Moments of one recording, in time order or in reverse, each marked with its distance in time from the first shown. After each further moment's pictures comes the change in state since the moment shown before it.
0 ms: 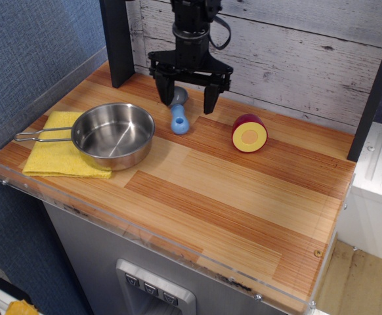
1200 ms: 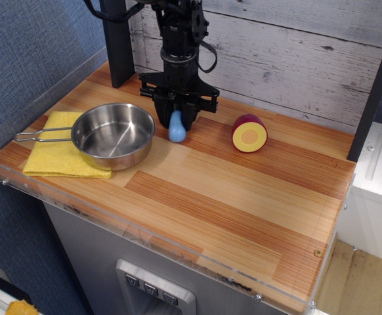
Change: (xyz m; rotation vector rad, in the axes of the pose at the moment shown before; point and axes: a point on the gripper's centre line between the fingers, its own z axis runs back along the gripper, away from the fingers) arm -0.029 0.018 -0.028 0.021 0.102 -0.048
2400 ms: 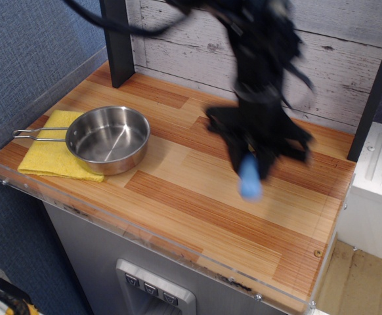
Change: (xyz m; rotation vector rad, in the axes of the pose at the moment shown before) arm -0.092 -0.134 0.066 -0.151 -0.112 -0.226
